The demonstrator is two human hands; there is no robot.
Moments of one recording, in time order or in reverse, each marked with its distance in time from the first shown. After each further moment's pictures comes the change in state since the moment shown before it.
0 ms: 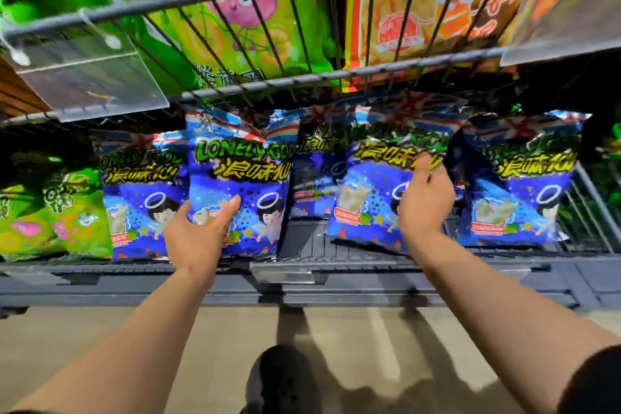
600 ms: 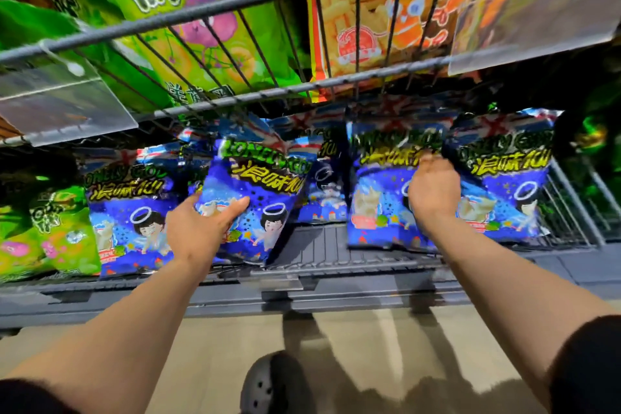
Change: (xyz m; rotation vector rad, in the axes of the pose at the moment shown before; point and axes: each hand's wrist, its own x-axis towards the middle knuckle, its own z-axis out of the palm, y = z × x) left_hand 0.010 0.026 0.022 0.072 -0.139 0.080; right_hand 0.040 -0.005 -0.029 -0.367 -0.172 -0.110
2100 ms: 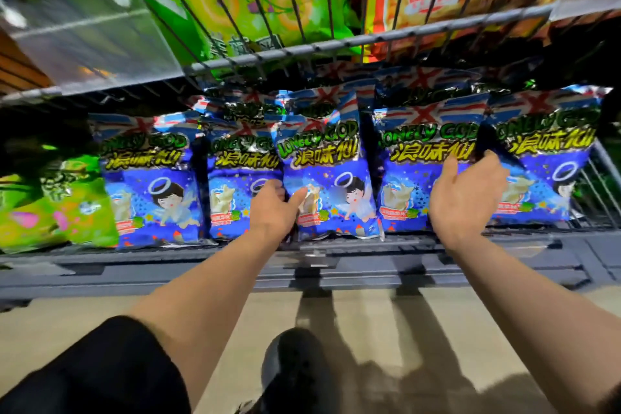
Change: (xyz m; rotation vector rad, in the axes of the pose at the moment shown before) left_hand -0.012 -0.014 0.054 0.168 -0.365 -0.062; right_hand -0.044 0.015 0.015 -0.233 0.236 0.056
